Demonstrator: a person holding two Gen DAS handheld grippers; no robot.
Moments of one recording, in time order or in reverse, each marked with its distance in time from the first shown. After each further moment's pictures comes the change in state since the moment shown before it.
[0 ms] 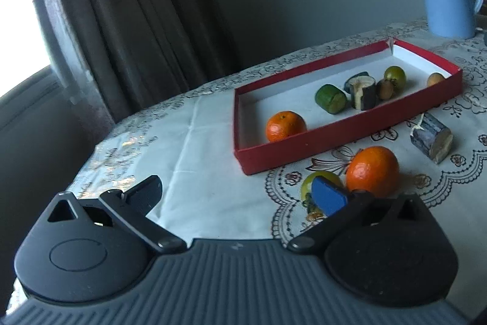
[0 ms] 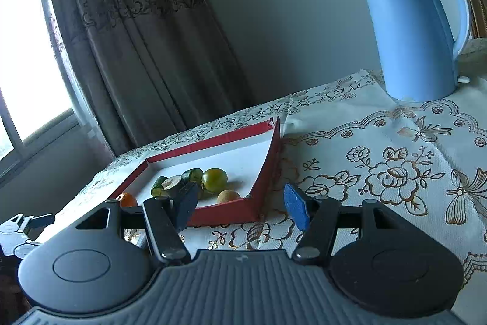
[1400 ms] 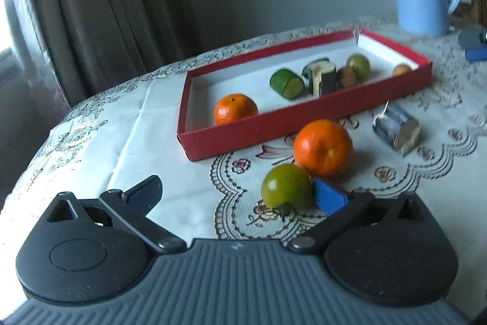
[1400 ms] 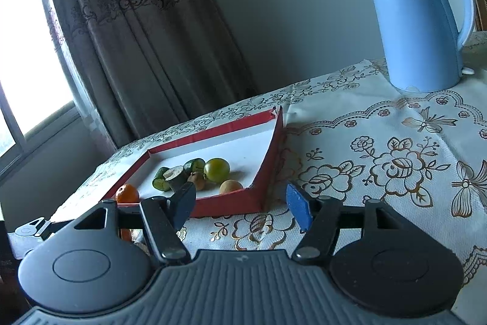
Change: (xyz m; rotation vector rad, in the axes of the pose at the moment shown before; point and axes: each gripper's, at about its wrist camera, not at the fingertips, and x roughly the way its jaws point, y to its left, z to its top) left arm 0.018 -0.018 -0.003 -0.016 0.062 -0.152; right arm 0.005 0.000 -0.003 0.003 0.038 0.010
